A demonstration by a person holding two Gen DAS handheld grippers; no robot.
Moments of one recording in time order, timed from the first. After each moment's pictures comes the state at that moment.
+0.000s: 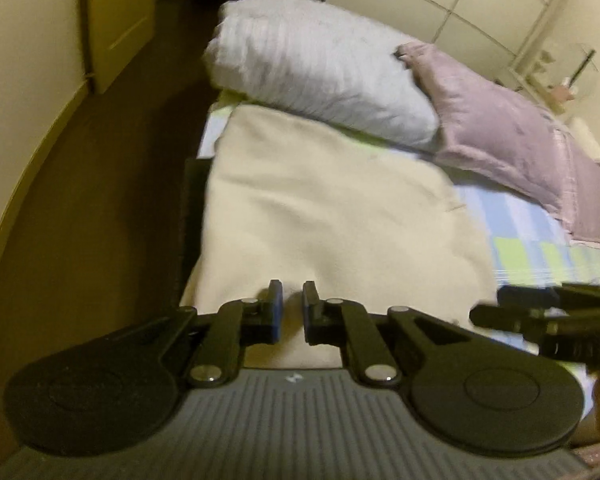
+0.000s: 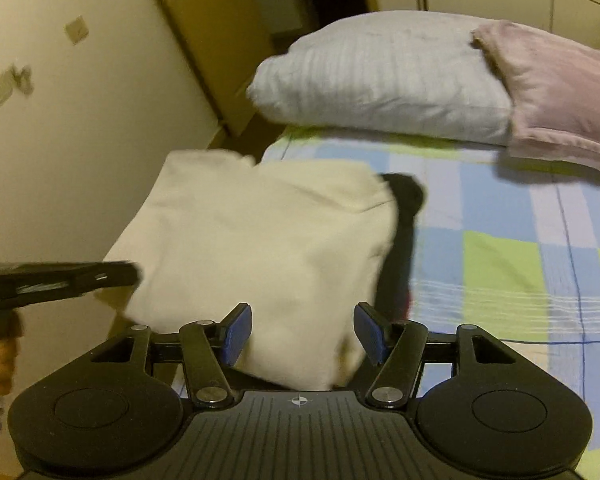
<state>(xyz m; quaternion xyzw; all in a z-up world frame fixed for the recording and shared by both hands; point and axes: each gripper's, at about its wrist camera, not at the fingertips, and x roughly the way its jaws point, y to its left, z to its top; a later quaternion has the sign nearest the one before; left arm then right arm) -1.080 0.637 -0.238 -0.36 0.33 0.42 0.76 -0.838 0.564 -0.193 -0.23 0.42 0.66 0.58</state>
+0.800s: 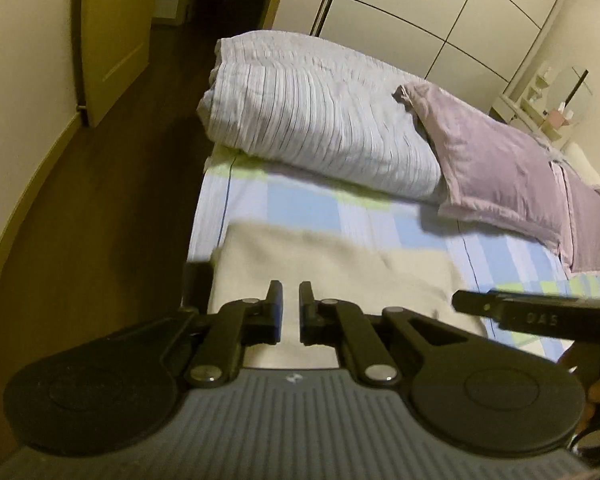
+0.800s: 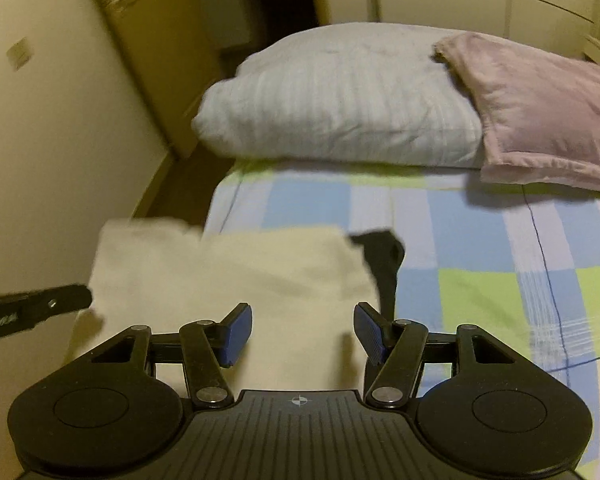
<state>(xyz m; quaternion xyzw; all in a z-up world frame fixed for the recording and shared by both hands) -1.066 0.714 -0.218 -0.34 0.29 0.43 0.79 -0.819 0.653 -0.192 -0.20 0.42 0.59 0.66</state>
